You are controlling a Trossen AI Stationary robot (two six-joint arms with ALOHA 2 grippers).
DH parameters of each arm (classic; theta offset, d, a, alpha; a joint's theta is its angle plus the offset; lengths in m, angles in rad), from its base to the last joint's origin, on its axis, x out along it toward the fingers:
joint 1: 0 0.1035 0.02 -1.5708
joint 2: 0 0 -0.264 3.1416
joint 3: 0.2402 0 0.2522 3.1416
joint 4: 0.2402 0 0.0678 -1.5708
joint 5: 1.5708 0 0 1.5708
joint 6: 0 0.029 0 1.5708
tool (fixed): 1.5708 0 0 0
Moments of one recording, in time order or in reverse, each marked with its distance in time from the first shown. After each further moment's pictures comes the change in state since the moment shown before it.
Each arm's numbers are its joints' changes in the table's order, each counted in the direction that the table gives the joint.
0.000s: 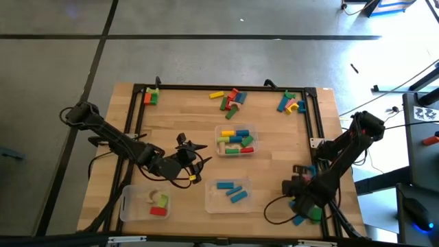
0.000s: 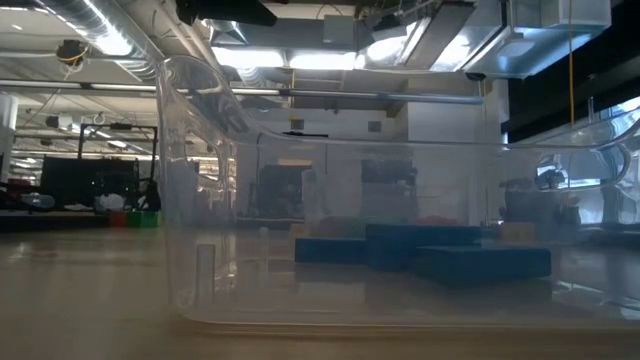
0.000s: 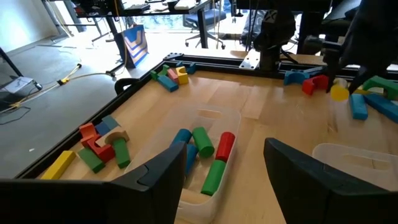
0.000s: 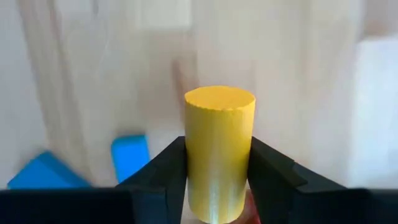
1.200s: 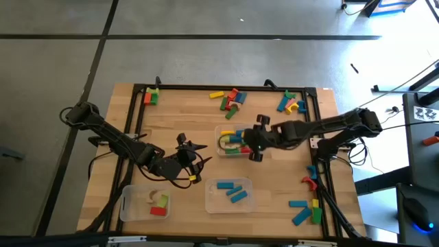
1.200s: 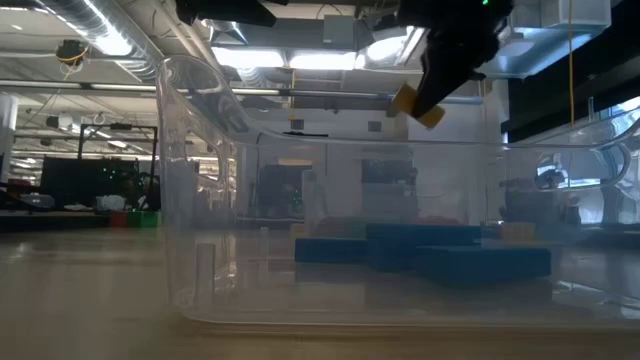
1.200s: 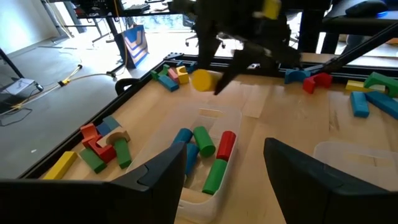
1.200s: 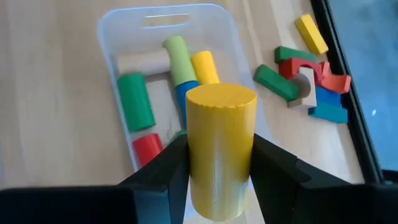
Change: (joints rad) left arm 0.000 0.000 0.000 0.005 0.000 0.008; right arm -0.773 -0.001 0.243 -0.229 0.257 -0.844
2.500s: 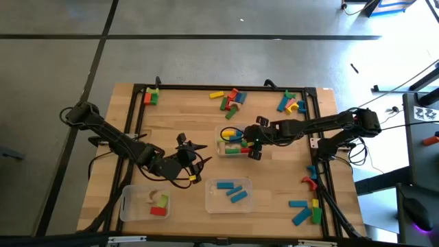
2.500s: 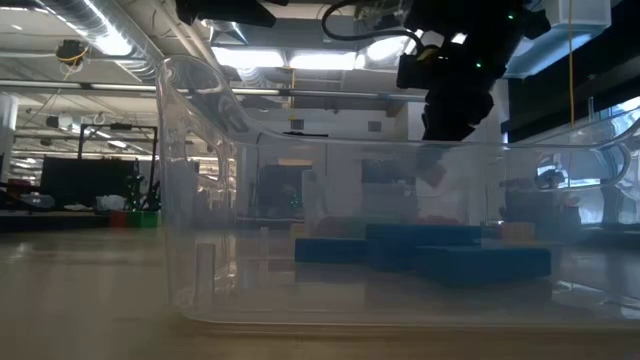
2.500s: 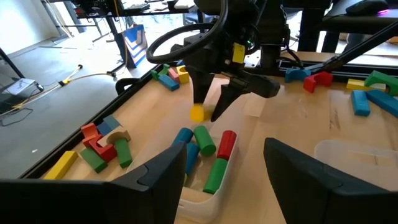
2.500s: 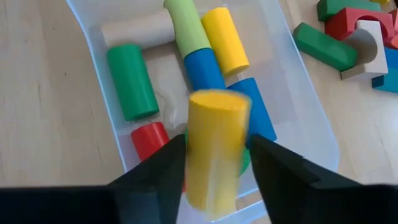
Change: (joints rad) left arm 0.000 0.000 0.000 0.004 0.000 0.000; right arm -0.122 0.000 -0.232 -0.255 -0.175 0.001
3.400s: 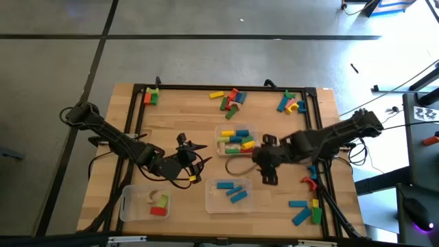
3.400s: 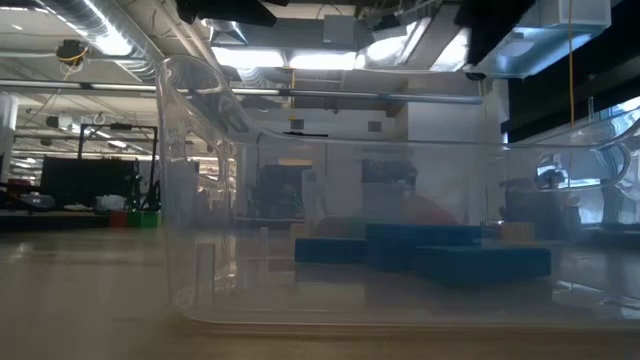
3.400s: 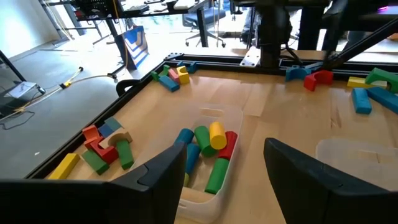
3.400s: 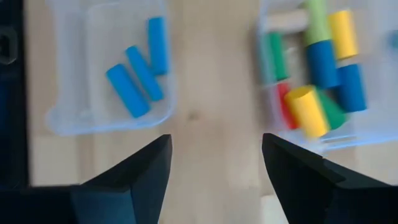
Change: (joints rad) left arm 0.000 0.000 0.000 -0.001 0.000 0.017; right arm 0.348 0.000 0.418 0.525 -0.121 0.243
